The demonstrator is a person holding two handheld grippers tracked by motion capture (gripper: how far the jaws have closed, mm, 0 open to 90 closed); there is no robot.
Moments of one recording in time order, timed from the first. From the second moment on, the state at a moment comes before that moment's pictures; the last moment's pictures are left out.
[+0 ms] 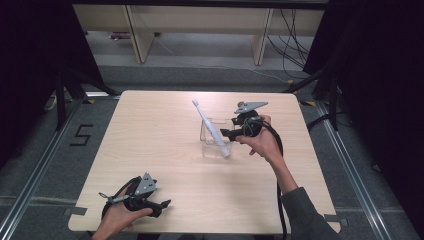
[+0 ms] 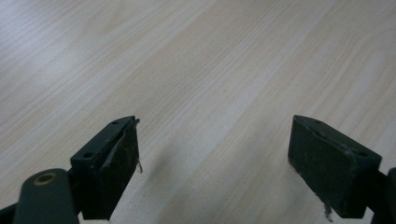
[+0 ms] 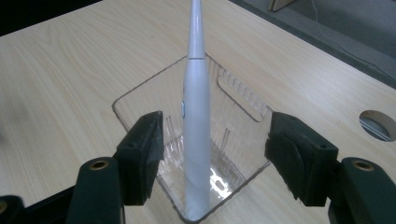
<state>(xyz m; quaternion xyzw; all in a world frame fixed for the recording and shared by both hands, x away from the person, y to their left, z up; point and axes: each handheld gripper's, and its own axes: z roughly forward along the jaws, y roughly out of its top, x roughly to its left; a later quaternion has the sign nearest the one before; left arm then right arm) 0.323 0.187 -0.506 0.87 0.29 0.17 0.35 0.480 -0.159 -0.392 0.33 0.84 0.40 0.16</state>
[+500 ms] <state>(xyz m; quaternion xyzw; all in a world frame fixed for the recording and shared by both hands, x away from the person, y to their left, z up) 0.323 0.187 -0.506 0.88 0.29 0.17 0.35 0.468 -0.172 -0.391 0.33 0.84 0.41 0.16</state>
